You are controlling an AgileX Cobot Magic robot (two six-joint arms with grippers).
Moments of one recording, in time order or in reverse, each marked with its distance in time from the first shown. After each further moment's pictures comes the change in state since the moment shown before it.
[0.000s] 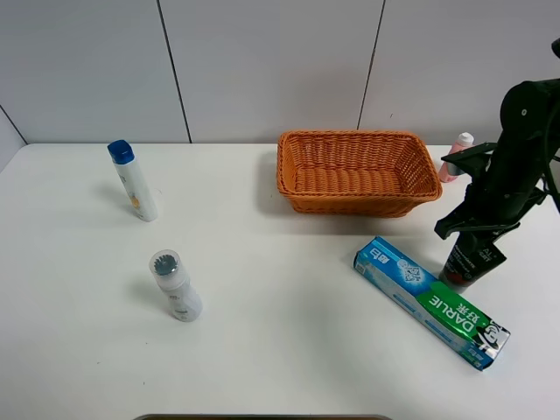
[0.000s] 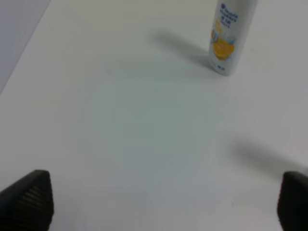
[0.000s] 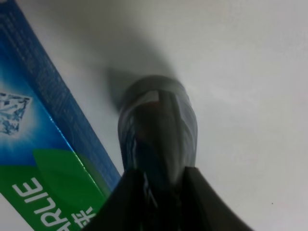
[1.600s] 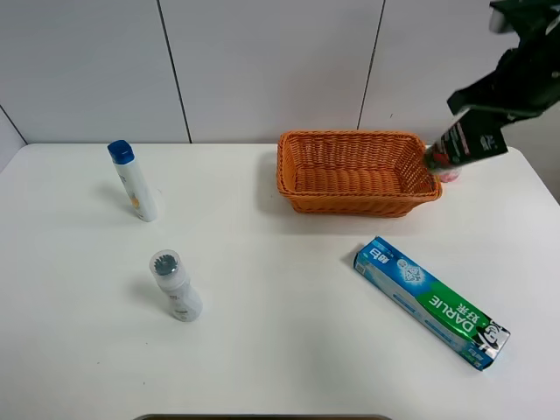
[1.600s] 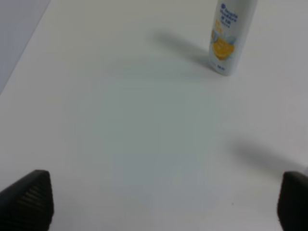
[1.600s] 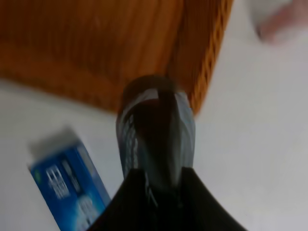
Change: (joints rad) left arm 0.000 0.000 0.000 0.000 0.000 0.000; right arm 0.000 -0.183 -0.354 0.173 0.060 0.006
